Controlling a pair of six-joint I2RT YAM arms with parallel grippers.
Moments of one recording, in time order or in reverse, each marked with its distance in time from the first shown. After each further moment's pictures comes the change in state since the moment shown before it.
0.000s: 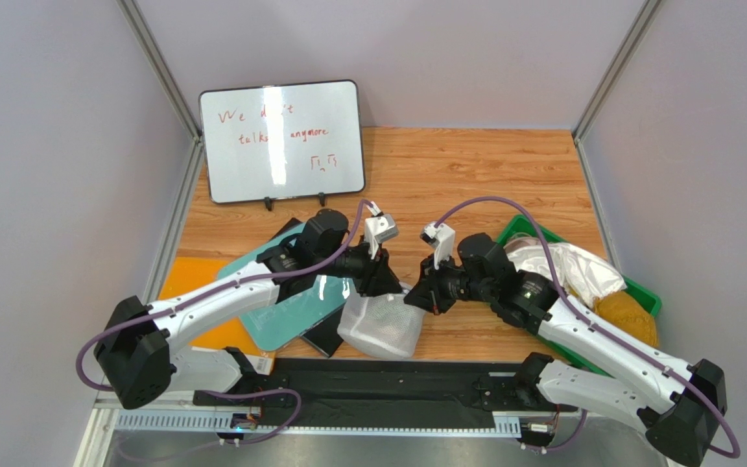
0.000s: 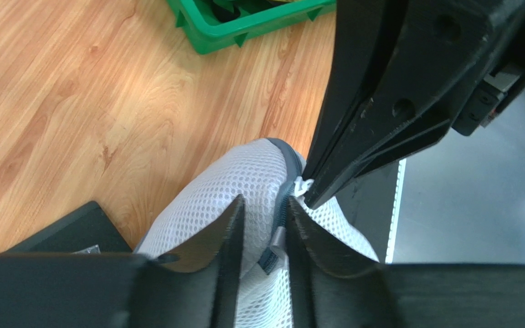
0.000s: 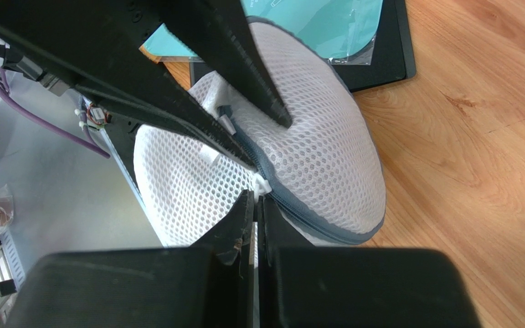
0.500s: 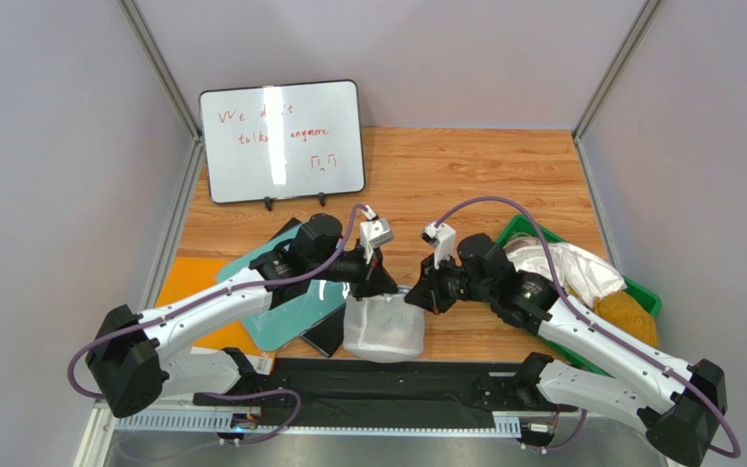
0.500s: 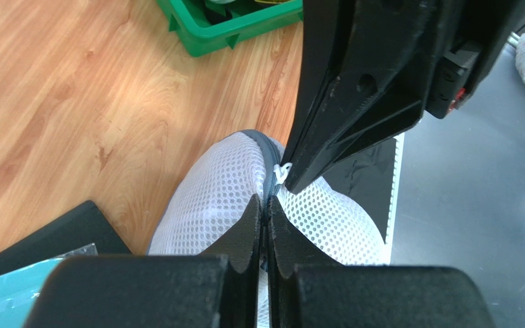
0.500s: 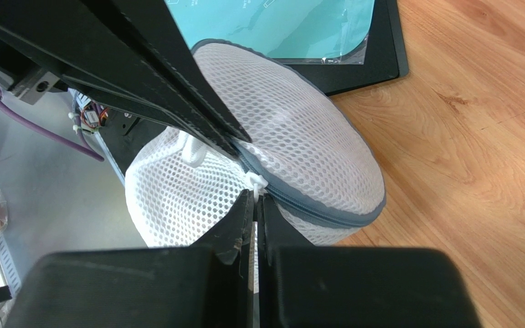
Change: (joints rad) left arm -0.005 -0.050 -0.042 0.019 0.010 0.005; right arm -0.001 0.000 0.000 -0.007 0.031 0.000
